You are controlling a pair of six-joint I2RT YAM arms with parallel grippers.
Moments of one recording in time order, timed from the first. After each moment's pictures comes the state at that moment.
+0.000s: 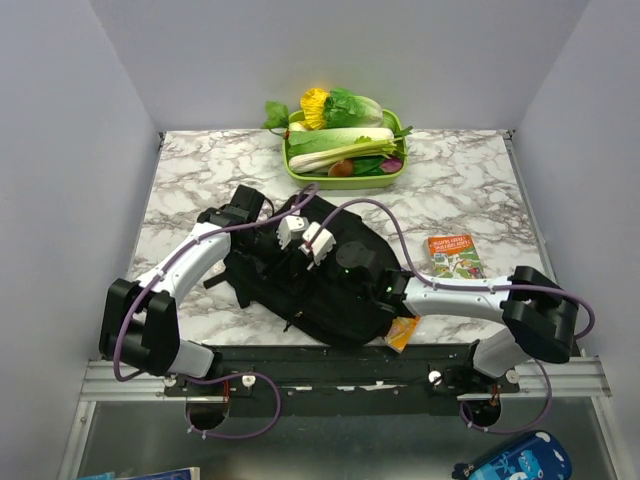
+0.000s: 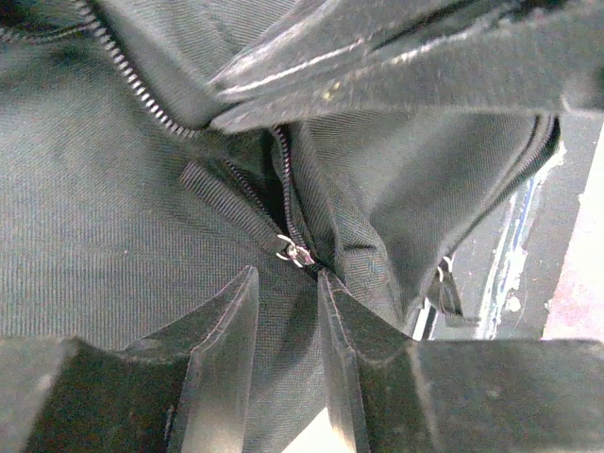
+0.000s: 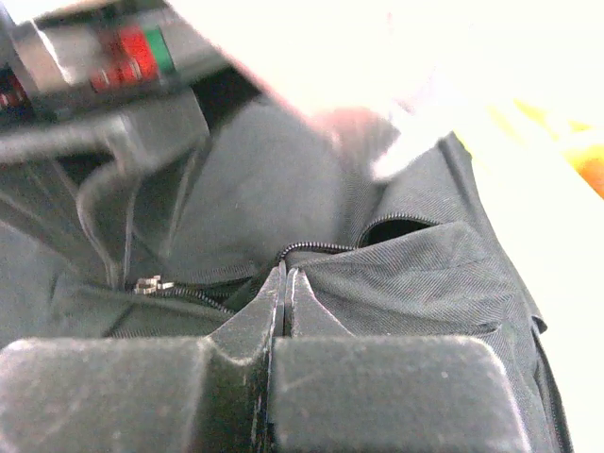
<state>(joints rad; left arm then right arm) -0.36 1.41 1.00 -0.83 0.79 0.67 1.09 1.50 0.80 0.42 0.31 -0.19</state>
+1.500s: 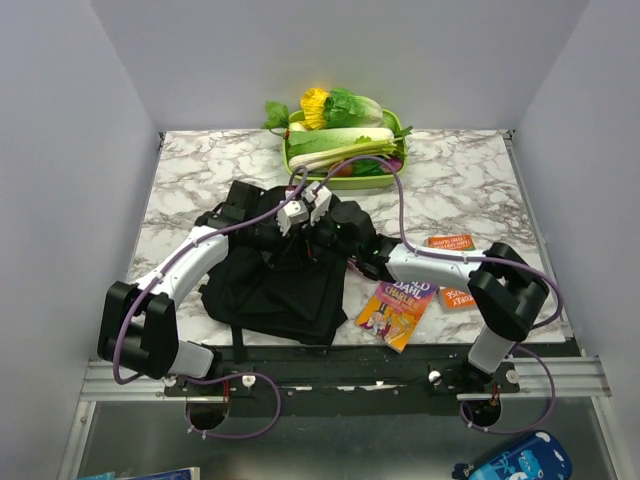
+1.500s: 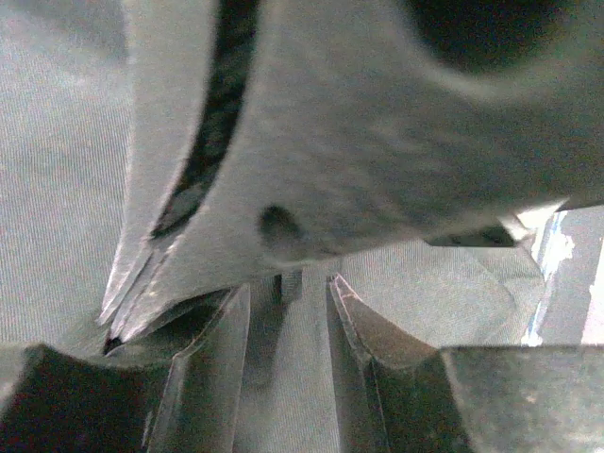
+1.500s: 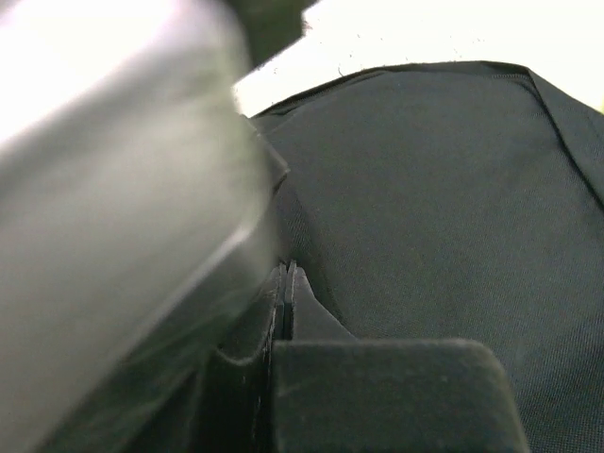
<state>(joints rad) -0.33 1.39 0.97 -0.58 0.84 0.49 0.92 1.71 1.05 0.42 -0.10 0.17</state>
